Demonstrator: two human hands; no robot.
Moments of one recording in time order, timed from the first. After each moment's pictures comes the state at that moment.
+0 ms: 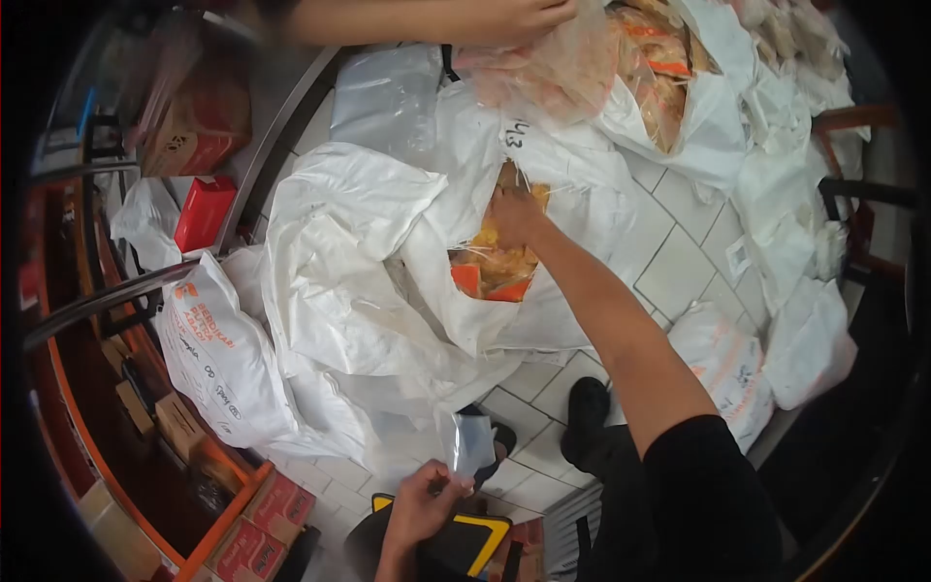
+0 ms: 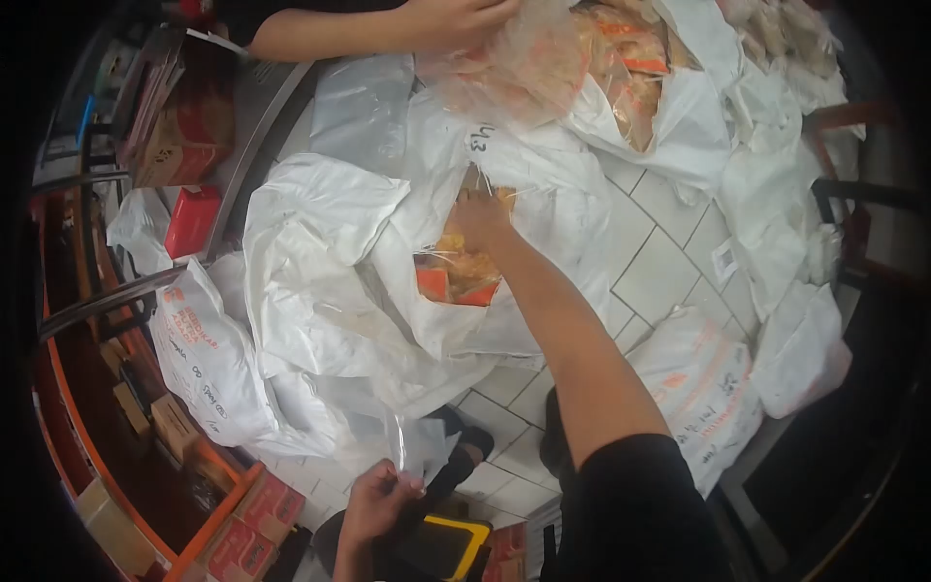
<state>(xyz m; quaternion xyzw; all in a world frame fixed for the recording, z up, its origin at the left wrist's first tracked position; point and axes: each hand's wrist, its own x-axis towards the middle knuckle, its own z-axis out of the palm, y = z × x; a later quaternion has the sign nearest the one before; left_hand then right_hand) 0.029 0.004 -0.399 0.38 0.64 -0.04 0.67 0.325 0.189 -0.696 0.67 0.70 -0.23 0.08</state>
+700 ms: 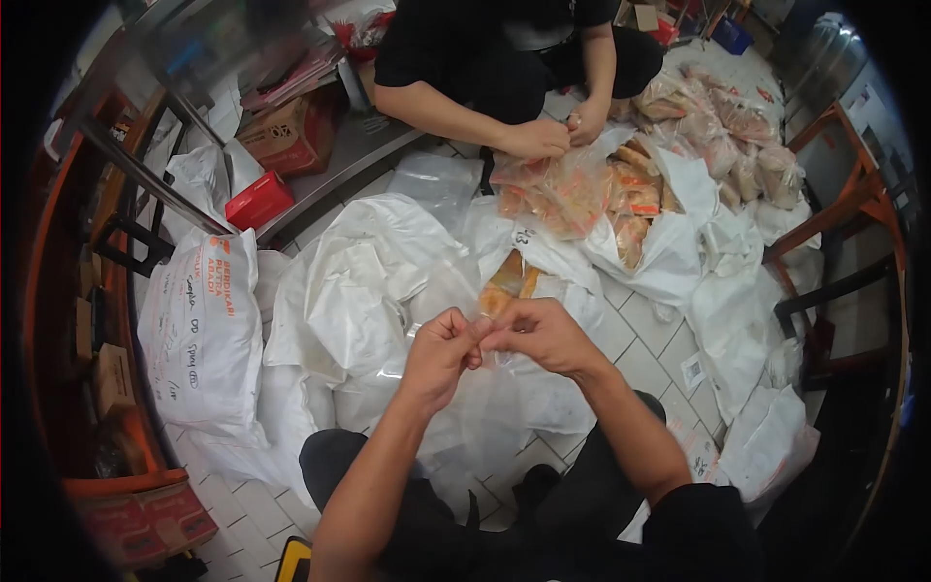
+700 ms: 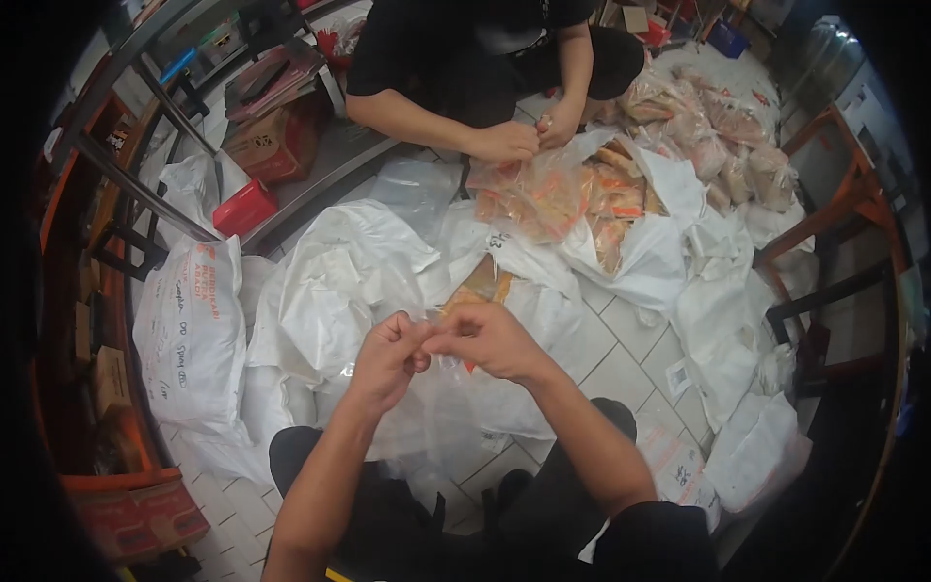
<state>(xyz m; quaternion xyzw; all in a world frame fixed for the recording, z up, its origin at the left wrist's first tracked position) 0.118 0.087 -0.439 0.33 0.38 0.37 0.78 0.296 0.065 -0.433 0.40 0.52 -0.67 -0.37</state>
